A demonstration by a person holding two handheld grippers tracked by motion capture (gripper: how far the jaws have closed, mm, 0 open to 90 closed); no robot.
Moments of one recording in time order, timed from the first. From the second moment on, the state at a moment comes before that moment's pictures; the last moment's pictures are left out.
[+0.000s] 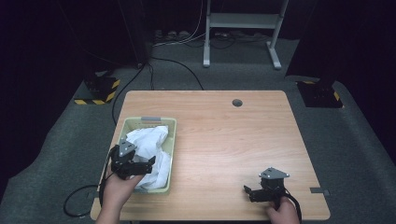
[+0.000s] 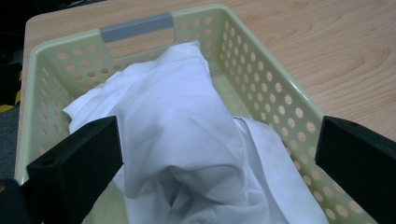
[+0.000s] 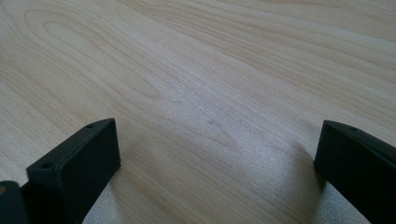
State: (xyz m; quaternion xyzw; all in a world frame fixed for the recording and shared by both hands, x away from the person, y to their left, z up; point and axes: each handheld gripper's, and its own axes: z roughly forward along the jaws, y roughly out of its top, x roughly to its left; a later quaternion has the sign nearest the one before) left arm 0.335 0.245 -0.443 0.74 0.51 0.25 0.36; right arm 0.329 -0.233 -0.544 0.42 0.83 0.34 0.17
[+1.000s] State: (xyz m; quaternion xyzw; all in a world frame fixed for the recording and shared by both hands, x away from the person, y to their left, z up) left arm 0.381 0.251 -0.469 0.76 0.56 0.17 0.28; right arm 0.330 -0.232 -0.544 0.42 0.83 0.34 0.17
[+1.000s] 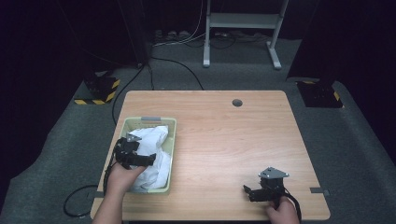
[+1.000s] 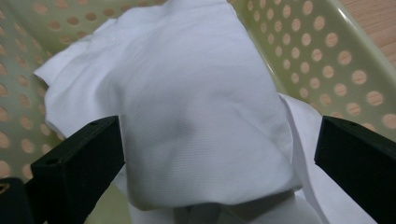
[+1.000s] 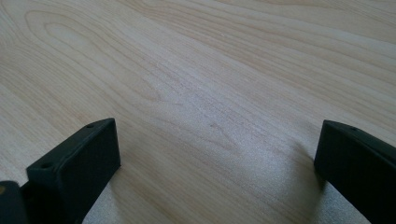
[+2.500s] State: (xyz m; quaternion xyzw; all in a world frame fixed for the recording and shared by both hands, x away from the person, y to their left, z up) left arm 0.409 0.222 -0.507 0.84 0.52 0.10 0.15; right arm 0.330 -0.232 -0.544 0.41 0.83 0.34 0.17
